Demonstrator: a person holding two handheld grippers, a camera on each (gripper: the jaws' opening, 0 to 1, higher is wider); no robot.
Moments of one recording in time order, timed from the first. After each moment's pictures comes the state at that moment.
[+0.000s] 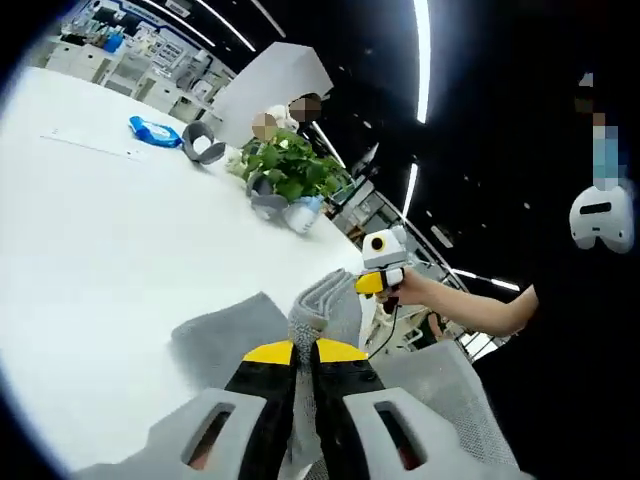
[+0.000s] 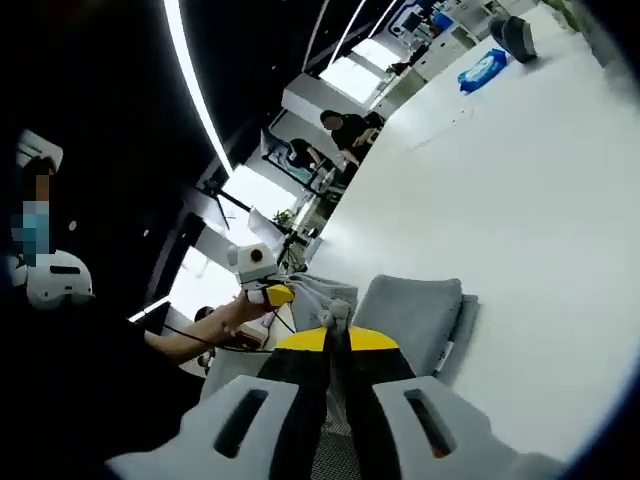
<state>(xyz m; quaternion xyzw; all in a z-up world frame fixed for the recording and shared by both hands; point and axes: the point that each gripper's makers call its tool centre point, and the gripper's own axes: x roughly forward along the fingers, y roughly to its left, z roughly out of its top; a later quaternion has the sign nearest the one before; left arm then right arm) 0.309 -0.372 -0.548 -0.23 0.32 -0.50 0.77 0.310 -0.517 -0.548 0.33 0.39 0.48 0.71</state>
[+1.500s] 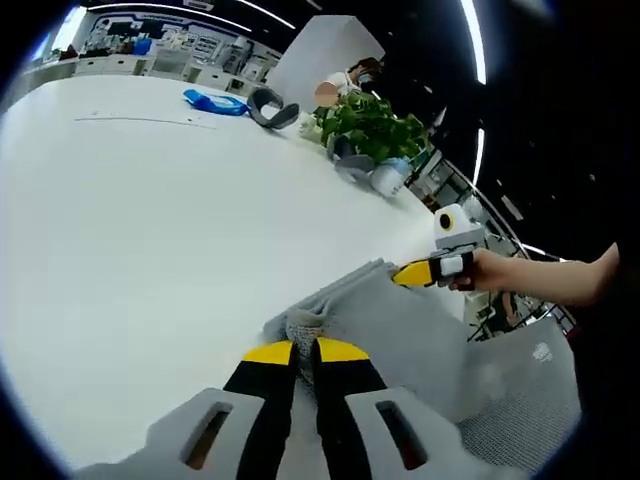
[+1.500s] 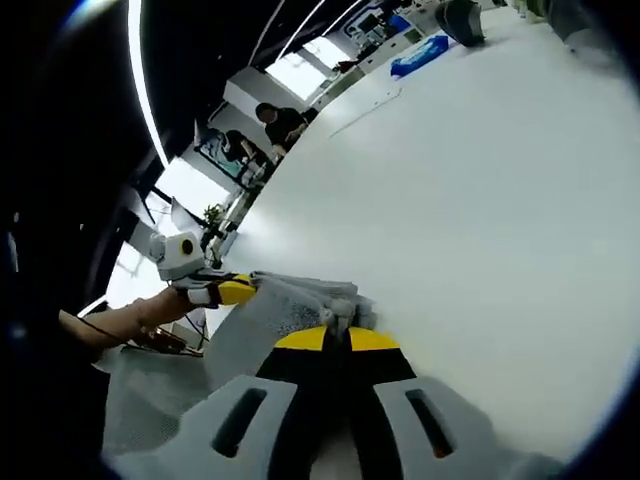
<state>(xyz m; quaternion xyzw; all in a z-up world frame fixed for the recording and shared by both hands) 0.351 -0.363 -0.645 -0.11 0.38 -0.39 0.83 0.347 -0.516 -0.645 0.20 0.40 0.39 0.80</state>
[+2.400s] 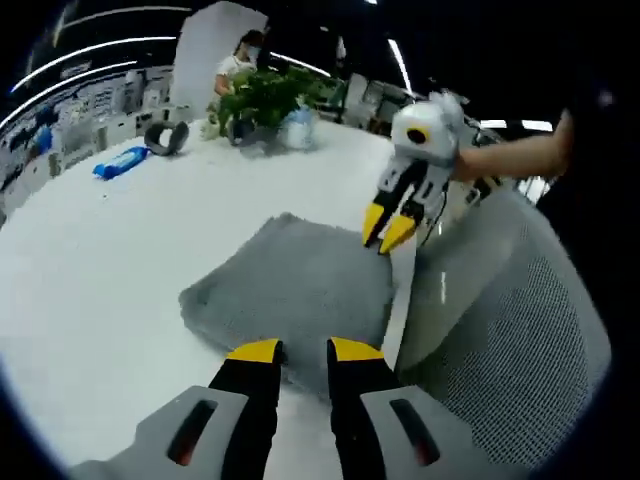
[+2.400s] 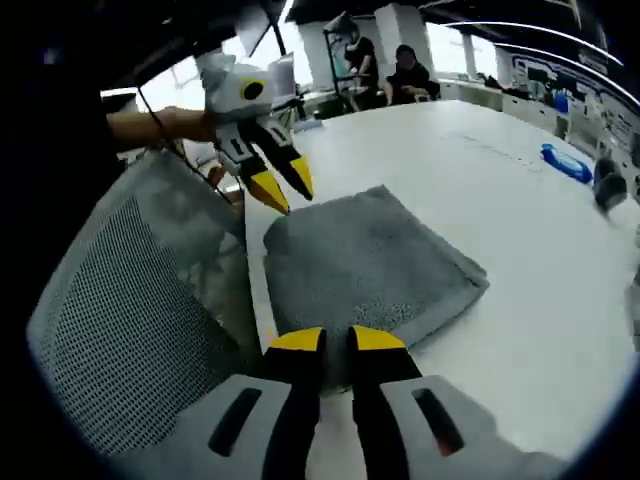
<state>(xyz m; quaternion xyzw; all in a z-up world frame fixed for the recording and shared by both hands) 0.249 -0.374 -0.615 0.25 0.33 -0.53 0.74 0.233 -0.505 -0.618 -0.21 0.35 0.54 0.73</state>
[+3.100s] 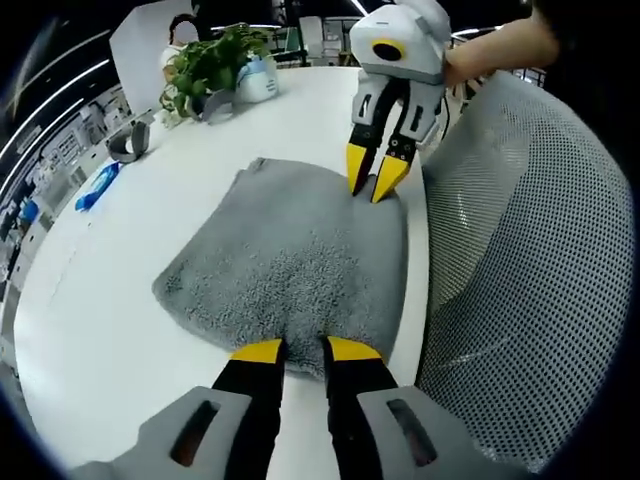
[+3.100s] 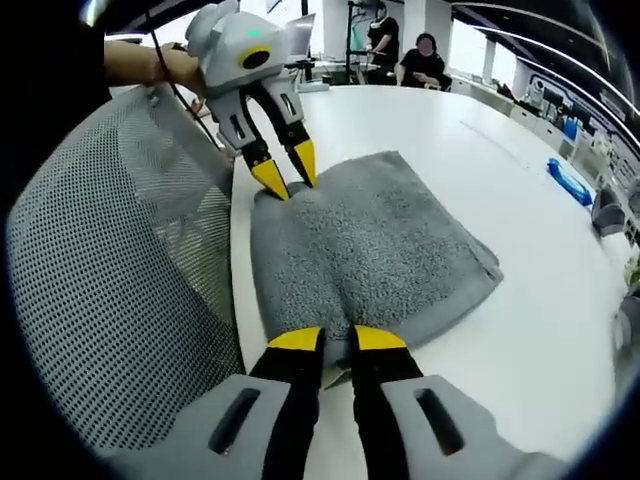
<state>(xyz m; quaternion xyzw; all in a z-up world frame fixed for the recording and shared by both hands) 0.255 -0.377 -0.642 0.29 0.34 -0.51 0.74 0.238 -0.498 -0.643 -0.23 0.36 0.53 0.73</state>
